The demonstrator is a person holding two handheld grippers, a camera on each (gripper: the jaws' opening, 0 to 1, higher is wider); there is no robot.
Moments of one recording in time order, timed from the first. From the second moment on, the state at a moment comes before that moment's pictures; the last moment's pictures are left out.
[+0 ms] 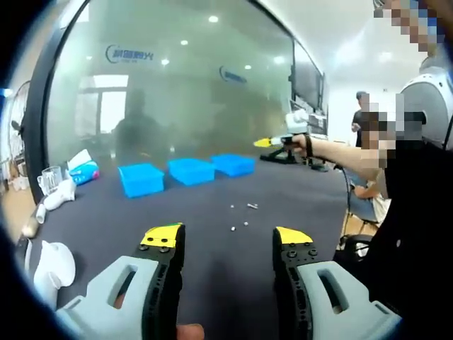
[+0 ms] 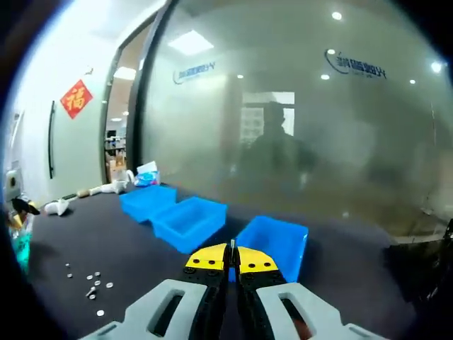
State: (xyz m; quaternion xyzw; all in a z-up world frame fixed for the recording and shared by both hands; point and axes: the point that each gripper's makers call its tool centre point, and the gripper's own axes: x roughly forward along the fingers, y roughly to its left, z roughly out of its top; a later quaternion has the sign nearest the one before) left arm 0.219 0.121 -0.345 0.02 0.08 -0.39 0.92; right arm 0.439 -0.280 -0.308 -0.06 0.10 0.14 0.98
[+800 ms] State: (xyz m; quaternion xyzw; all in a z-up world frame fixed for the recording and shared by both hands) left arm 0.222 0.137 -0.350 0.01 0.09 -0.37 0.93; right arm 0.505 -0.296 -0.335 -0.07 0.13 0.09 0.98
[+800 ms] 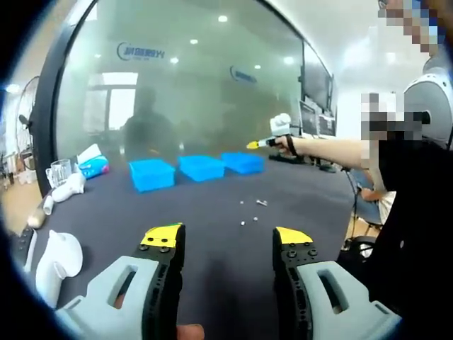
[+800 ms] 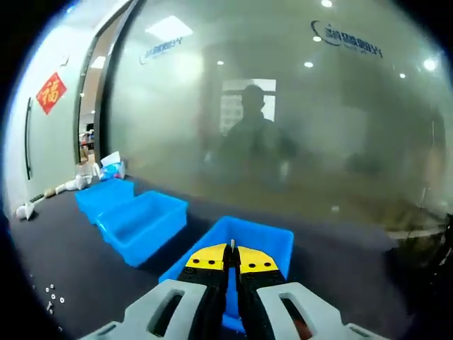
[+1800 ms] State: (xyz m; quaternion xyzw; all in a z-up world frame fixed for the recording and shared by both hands) left arm 0.222 0.133 -0.343 0.02 0.09 -0.37 0.93; right arm 0.396 -0.267 -0.292 -0.06 0.07 0.14 0.99
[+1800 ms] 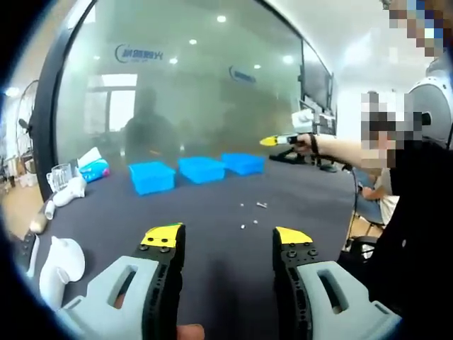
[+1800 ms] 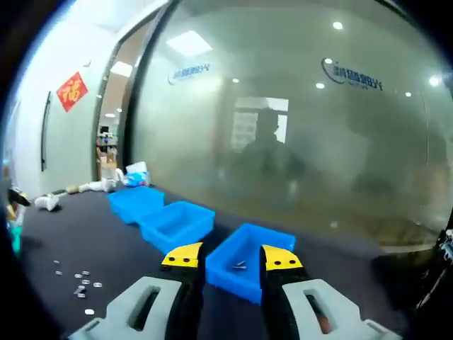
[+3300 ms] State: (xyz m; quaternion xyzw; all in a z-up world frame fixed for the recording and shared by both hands) left arm 0.220 0.120 -0.339 0.03 0.09 -0.38 0.92; right arm 0.230 -0.229 -0.338 -0.09 0.10 0.25 0.96
